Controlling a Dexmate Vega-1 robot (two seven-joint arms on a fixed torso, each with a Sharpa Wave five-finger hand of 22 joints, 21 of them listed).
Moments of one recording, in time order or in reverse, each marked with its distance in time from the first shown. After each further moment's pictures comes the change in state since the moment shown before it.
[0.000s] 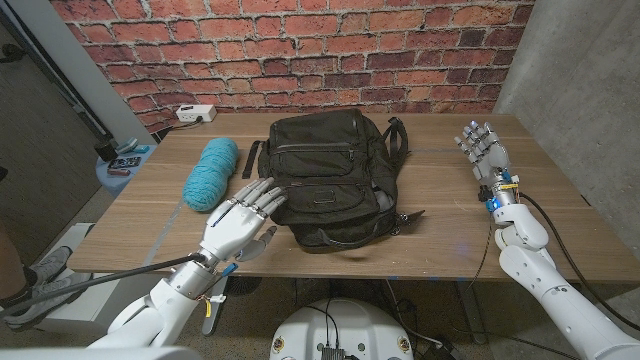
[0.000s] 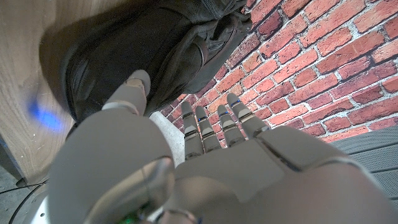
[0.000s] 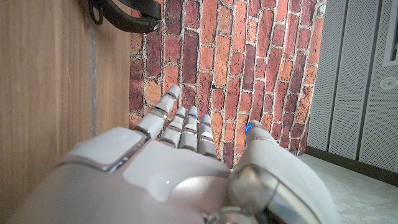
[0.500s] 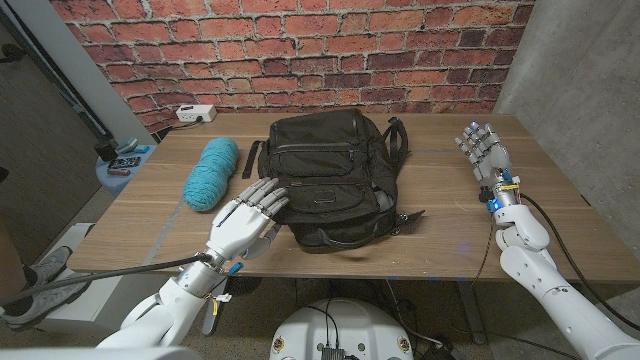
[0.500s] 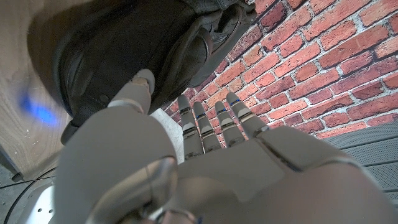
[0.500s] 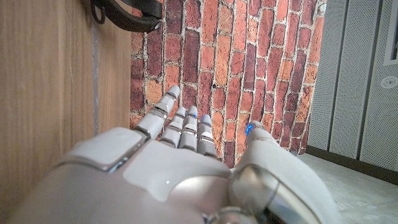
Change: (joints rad) left arm -0.091 0.057 0.116 0.036 -0.047 0.060 0.070; left_hand 0.034 0.031 -0.007 0.007 0.000 0.098 0.031 0.068 0.025 0.067 -0.005 0.050 0.035 0.059 -0.018 0.013 0.010 0.016 0.006 0.000 0.000; right arm 0.000 0.000 0.005 0.010 0.008 0.001 0.013; right_hand -0.005 -0.005 0.000 0.000 0.000 0.006 -0.006 0.000 0.000 0.000 0.000 0.000 0.000 0.000 0.000 0.000 0.000 0.000 0.000 0.000 0.000
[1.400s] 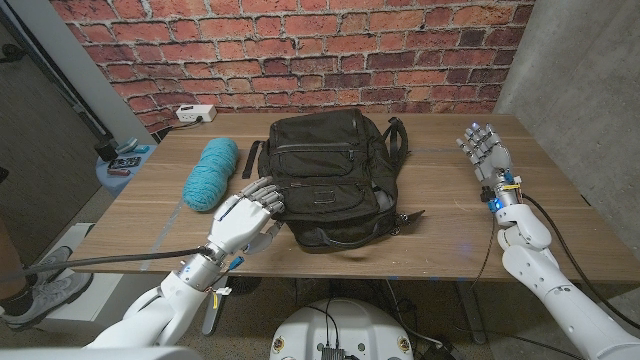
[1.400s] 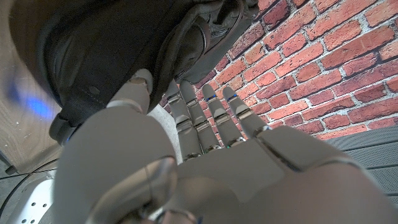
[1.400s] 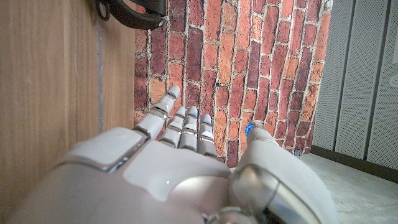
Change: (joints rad) left arm -0.043 0.099 0.048 -0.028 -0.101 0.052 0.015; left_hand -0.010 0.011 -0.019 0.008 0.008 0.363 -0.023 0.264 0.092 0.333 -0.053 0.198 0.110 0.279 -0.086 0.066 0.036 0.093 -0.025 0.007 0.000; right arm 0.006 -0.007 0.001 0.001 -0.001 -0.028 -0.012; right_hand 0.000 0.000 0.004 -0.004 0.000 0.005 0.006 0.000 0.000 0.000 0.000 0.000 0.000 0.000 0.000 0.000 0.005 0.000 0.000 0.000 0.000
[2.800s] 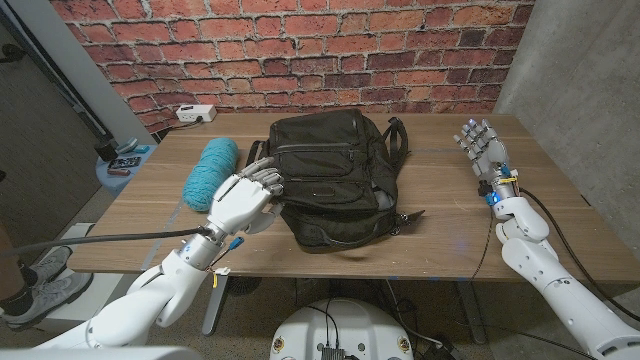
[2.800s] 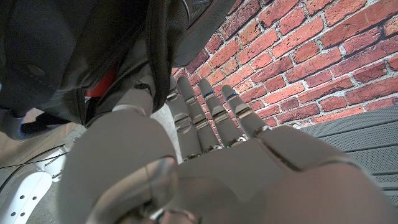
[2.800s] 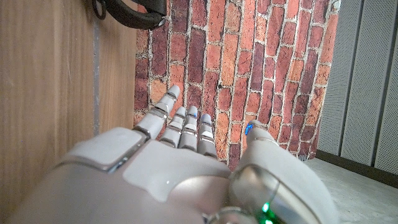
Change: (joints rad) left arm -0.088 0.030 0.005 -0.009 -0.036 -0.022 0.027; left_hand -0.017 0.054 -0.002 0.011 0.000 0.107 0.021 0.044 -0.054 0.035 0.001 0.018 0.037 0.049 -0.003 0.010 0.029 0.019 0.001 0.009 0.005; right arm 0.020 -0.016 -0.011 -0.024 -0.017 -0.044 -0.042; right_hand -0.005 0.005 0.003 -0.008 0.000 0.000 0.000 0.000 0.000 0.000 0.000 0.000 0.000 0.000 0.000 0.000 0.000 0.000 0.000 0.000 0.000
